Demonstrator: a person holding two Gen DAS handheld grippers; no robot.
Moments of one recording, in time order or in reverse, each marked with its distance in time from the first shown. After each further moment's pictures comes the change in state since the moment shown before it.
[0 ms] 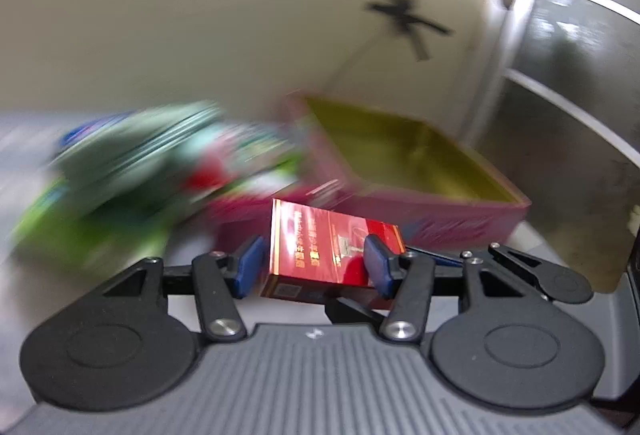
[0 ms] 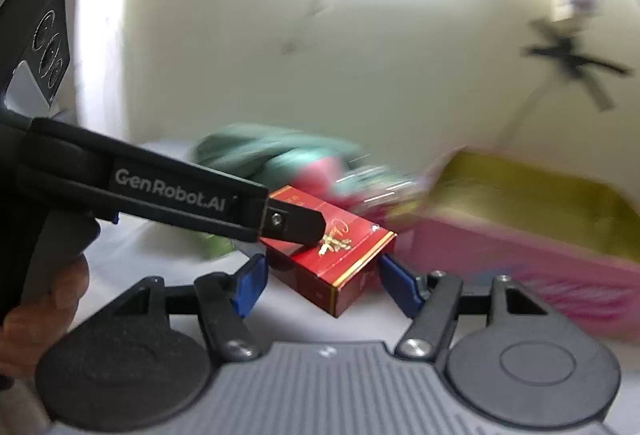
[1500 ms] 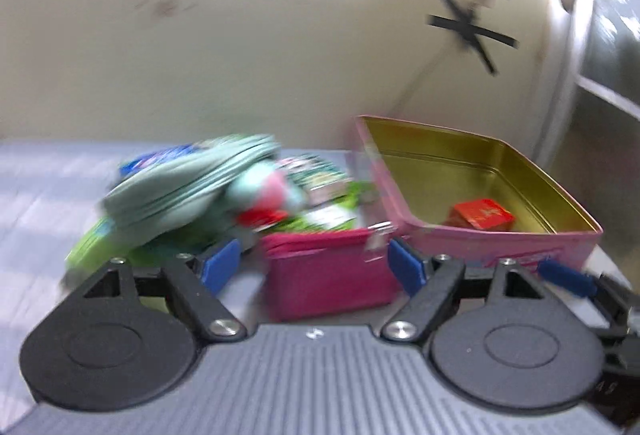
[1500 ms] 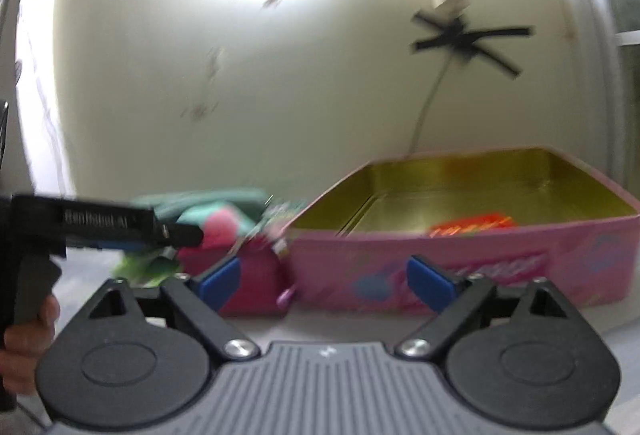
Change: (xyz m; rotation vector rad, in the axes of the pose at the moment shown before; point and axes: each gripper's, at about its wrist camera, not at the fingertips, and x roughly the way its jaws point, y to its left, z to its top) left arm 0.023 0.044 -0.001 -0.038 -0.056 0.305; right arm -0.048 -0.027 0.037 0.239 -0.054 -0.057
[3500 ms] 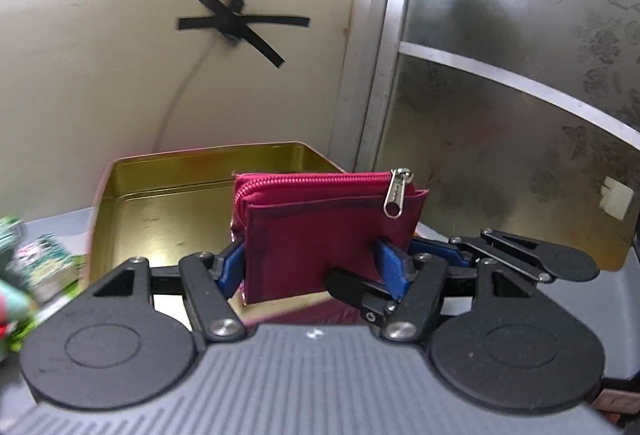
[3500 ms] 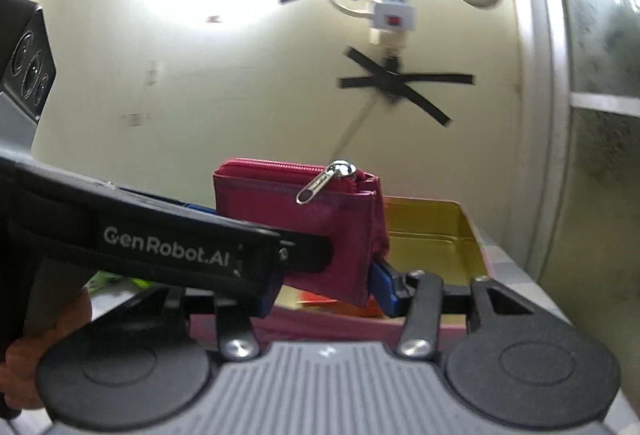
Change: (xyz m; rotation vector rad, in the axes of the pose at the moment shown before) left arm 0.066 -0.195 0.037 0.255 0.020 -0.425; right arm -0.013 -0.090 0.027 -0.108 -0.041 -0.160
